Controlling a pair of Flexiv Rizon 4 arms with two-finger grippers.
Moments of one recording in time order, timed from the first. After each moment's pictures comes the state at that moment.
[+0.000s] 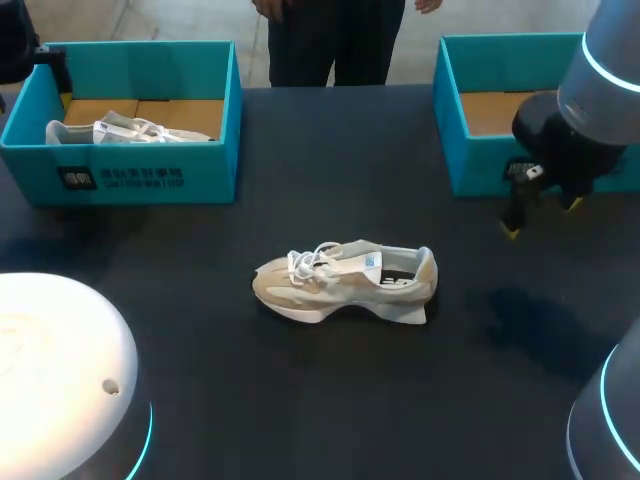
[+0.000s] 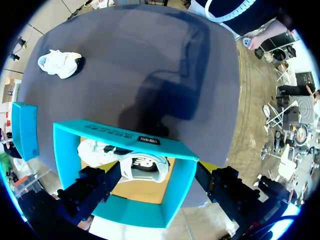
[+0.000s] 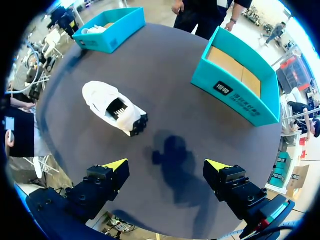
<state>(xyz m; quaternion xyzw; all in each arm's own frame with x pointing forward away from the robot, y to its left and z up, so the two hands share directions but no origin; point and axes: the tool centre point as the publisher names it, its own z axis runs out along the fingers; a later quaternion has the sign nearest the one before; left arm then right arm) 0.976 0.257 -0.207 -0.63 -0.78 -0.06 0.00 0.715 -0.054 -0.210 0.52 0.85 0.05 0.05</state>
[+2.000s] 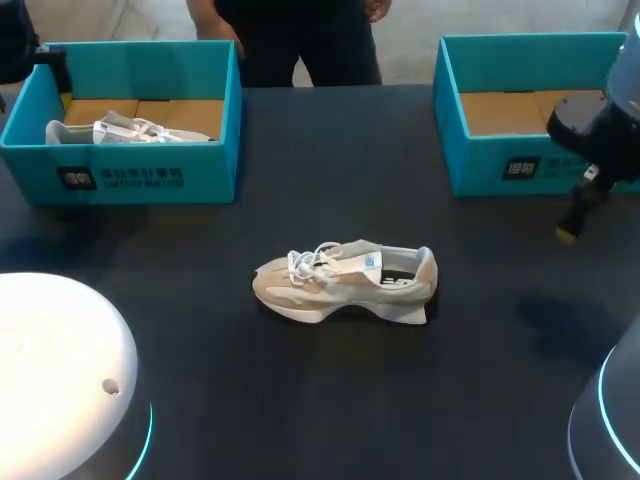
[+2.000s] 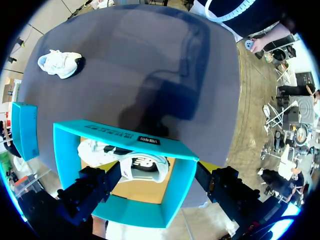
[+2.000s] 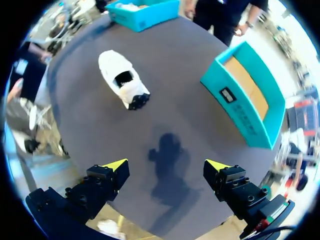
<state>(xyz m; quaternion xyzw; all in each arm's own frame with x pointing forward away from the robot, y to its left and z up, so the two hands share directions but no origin) 0.976 0.257 -0.207 -0.63 -0.78 -0.06 0.00 0.712 -0.110 -0.195 0.34 0.94 0.04 0.04</state>
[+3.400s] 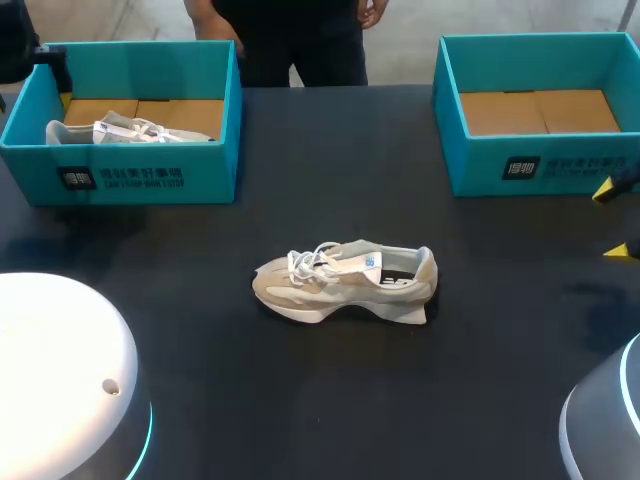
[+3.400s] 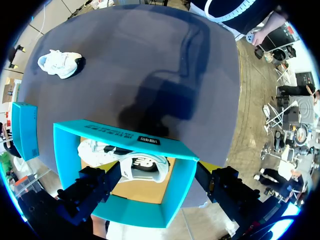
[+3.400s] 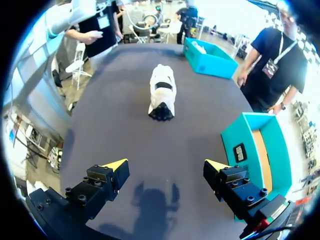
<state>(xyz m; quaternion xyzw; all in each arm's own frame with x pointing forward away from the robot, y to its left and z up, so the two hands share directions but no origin) 0.976 0.257 -0.207 -0.63 -0.78 -0.06 0.00 0.729 -0.155 -0.243 0.03 0.96 0.28 0.07</state>
